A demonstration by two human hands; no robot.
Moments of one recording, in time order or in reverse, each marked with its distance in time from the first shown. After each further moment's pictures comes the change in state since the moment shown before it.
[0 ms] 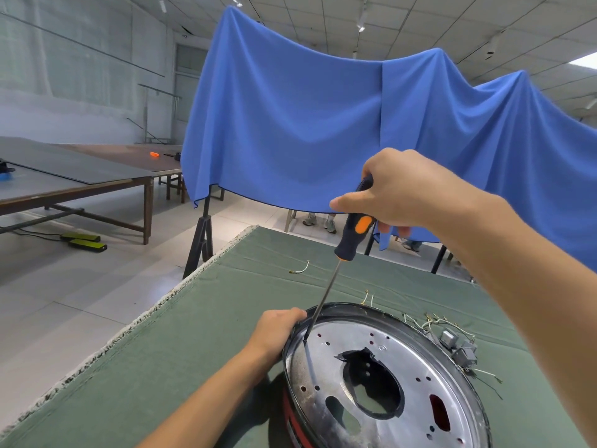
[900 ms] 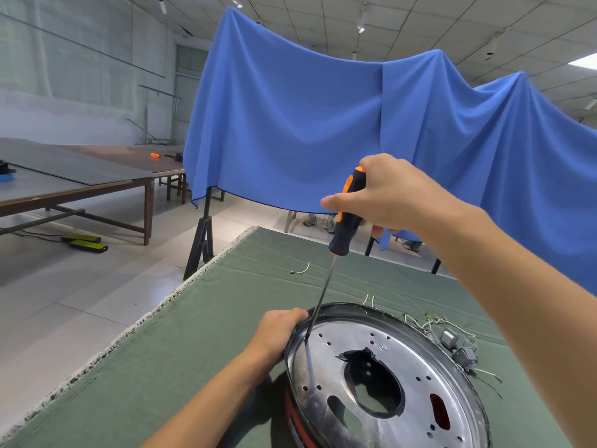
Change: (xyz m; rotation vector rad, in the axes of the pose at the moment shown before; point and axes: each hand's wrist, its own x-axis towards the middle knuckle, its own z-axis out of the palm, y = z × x) left_hand 0.000 0.000 0.000 -0.009 0.000 -0.002; right_hand 0.005 -0.002 0.011 0.182 0.037 -0.004
